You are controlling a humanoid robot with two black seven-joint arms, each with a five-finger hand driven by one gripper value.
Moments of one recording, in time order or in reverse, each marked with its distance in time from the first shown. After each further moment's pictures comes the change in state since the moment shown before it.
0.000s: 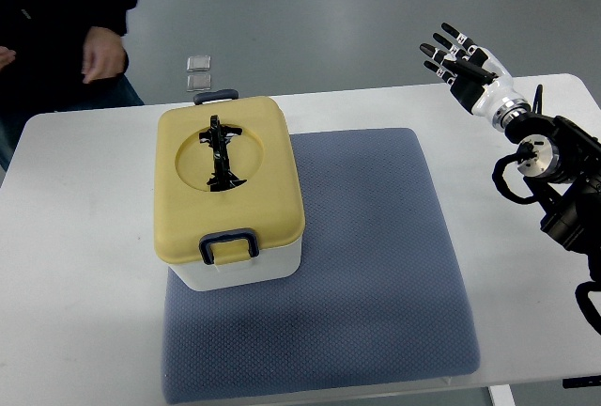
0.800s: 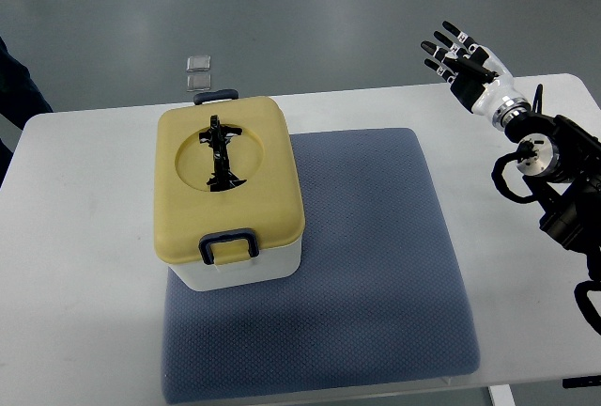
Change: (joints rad) left arm 0.000 0.000 0.000 -0.001 0.000 0.001 -0.002; right arm 0.002 0.004 0.008 0.000 0.012 0.001 0.001
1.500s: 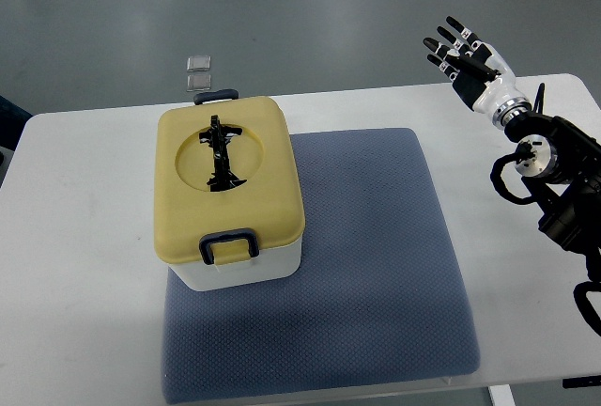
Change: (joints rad) left arm 0.000 0.000 0.001 0.000 0.000 0.000 0.000; right arm -0.001 -0.004 -0.010 -0.005 -0.006 -0.004 0.045
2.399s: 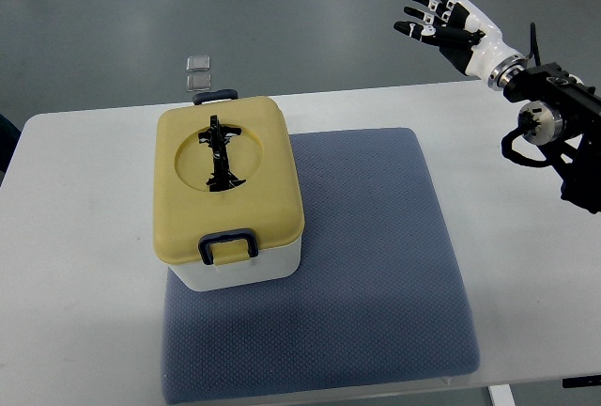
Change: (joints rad) left arm 0.000 0.000 0.000 0.000 0.000 0.000 0.000; right arm 0.216 -0.088 -0.456 0.000 0.017 0.095 0.126
